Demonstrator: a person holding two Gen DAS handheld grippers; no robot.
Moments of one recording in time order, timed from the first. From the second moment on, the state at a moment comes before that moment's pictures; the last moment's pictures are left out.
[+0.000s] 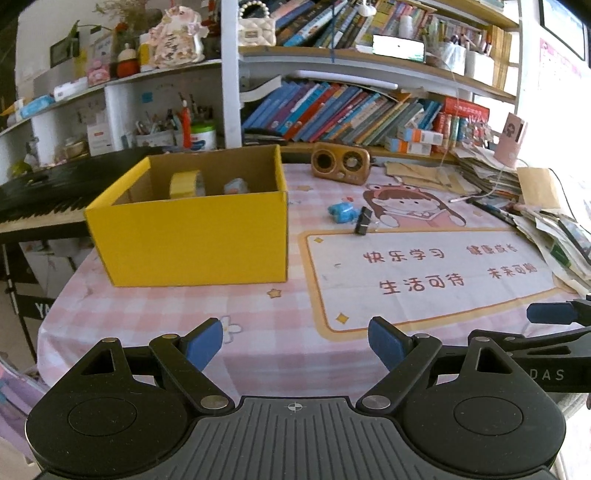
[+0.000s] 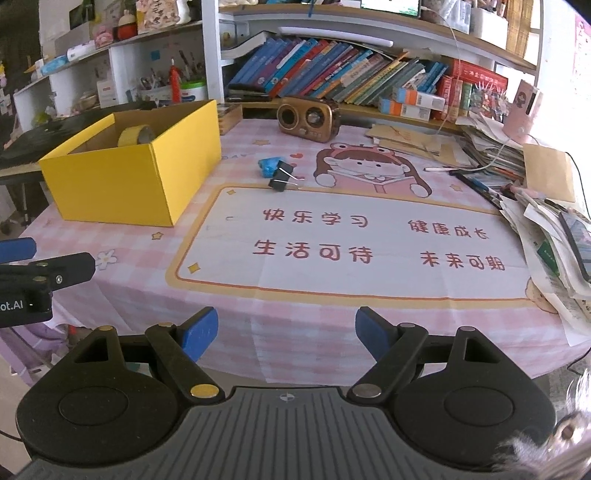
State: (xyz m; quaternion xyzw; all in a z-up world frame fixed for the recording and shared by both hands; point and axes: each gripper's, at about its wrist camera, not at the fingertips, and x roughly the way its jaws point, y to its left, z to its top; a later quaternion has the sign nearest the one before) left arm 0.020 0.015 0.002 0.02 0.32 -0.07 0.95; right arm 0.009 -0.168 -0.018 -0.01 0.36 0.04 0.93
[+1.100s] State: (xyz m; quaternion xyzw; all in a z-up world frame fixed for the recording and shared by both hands) left arm 0.105 -0.061 -0.007 0.02 0.34 -0.09 0.94; right arm 0.102 -0.236 -0.018 -0.02 0.38 0.04 0.93
